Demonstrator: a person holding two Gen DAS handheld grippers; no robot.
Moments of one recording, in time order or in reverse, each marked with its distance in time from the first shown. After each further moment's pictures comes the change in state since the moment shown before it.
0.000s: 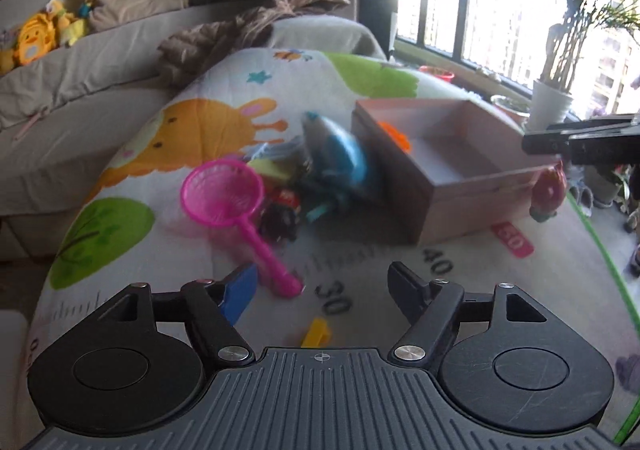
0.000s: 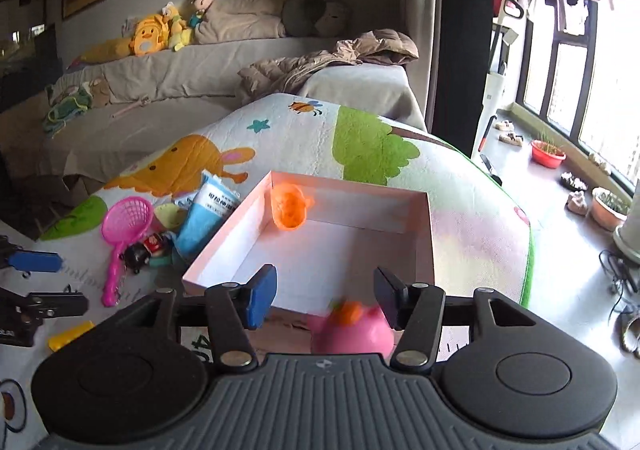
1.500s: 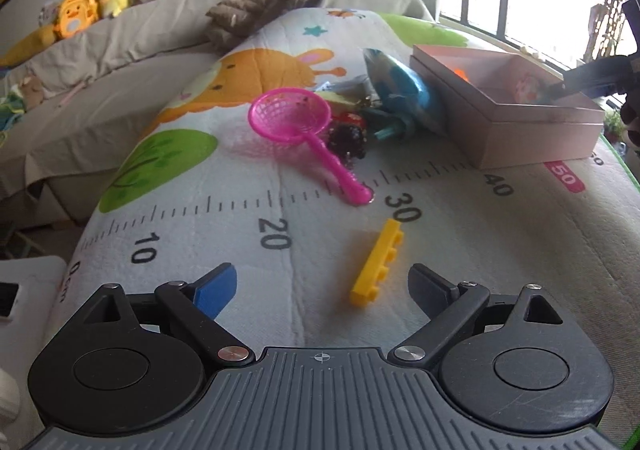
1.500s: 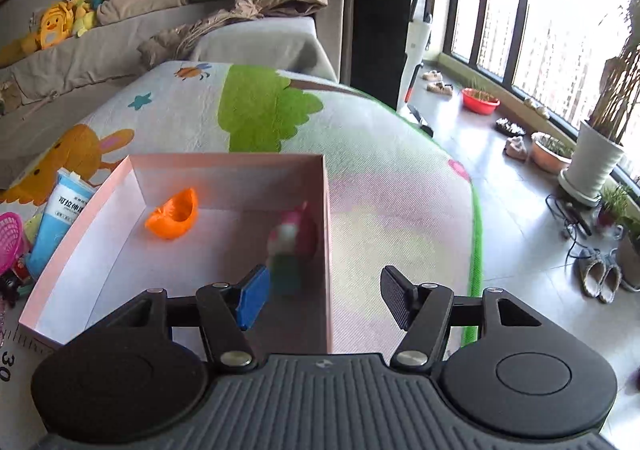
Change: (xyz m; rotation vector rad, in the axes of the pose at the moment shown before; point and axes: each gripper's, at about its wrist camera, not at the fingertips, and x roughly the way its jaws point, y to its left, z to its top) left arm -0.009 0.021 -0.041 -0.048 0.059 0.124; right arm 0.087 -0.068 0.004 0.169 0.140 -0.172
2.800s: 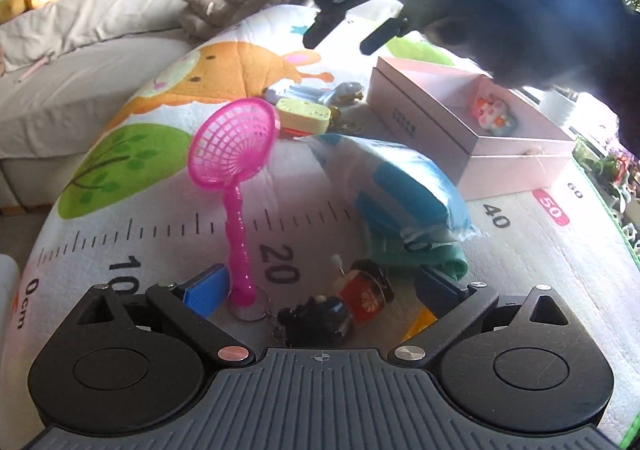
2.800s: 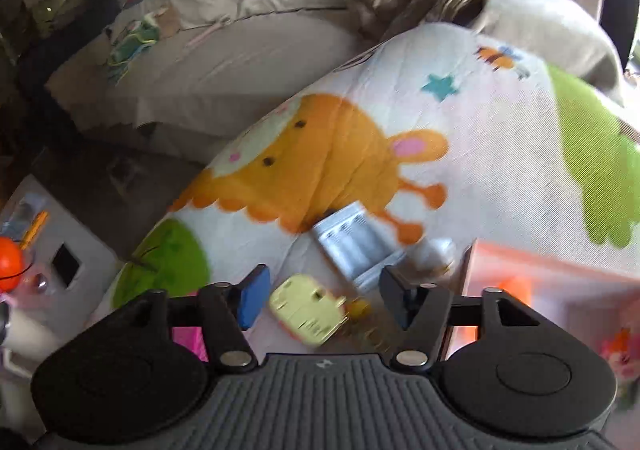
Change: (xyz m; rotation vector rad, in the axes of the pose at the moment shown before) left arm 0.025 0.041 0.014 -0.057 -0.005 -0.189; right arm 0.055 0.256 0.110 -0.218 0.208 0.409
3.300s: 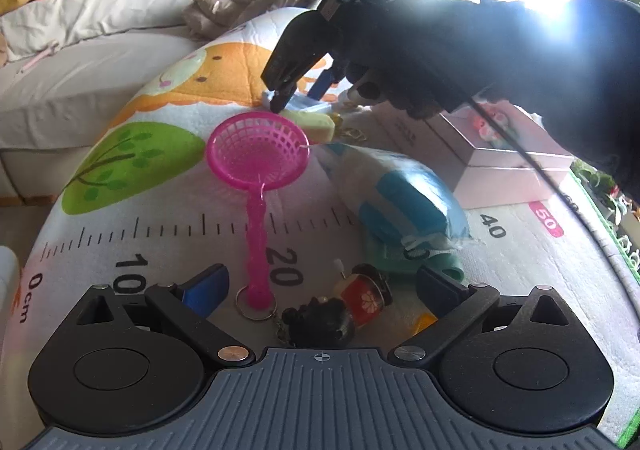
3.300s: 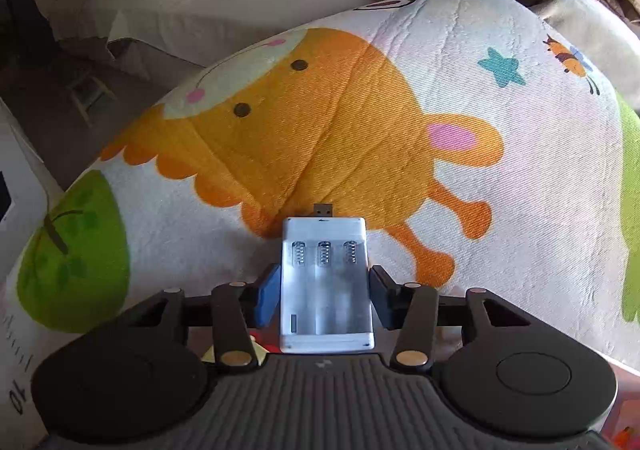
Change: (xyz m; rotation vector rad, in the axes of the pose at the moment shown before) left arm -0.008 0.003 0.001 -0.026 -0.007 -0.009; right arm 0.097 0.033 0.013 -0.184 0.177 -0.049
